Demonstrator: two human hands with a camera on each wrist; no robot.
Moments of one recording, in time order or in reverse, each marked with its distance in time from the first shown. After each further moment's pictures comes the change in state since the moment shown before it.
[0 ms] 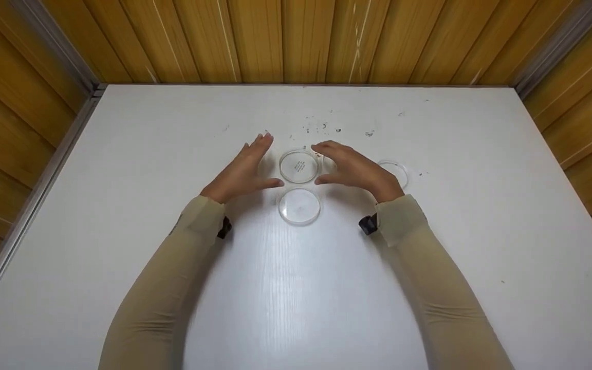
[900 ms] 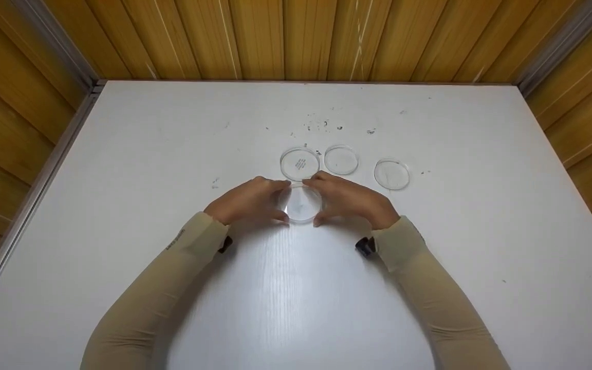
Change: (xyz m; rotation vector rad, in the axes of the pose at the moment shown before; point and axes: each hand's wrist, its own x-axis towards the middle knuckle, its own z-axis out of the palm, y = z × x) left_hand -0.035 0.026 0.018 -0.012 -0.234 0.173; right_hand -0.027 -0.024 0.035 -0.059 -0.170 -0.052
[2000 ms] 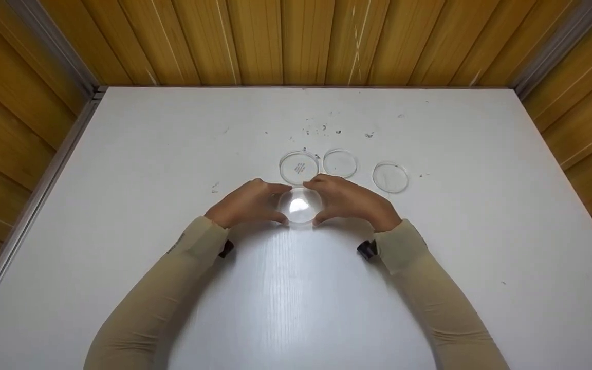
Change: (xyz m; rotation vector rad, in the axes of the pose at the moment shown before) left_hand 0.002 -0.004 0.001 0.003 0.039 -0.053; right_hand 0.000 0.003 -0.002 -0.041 0.046 -0.022
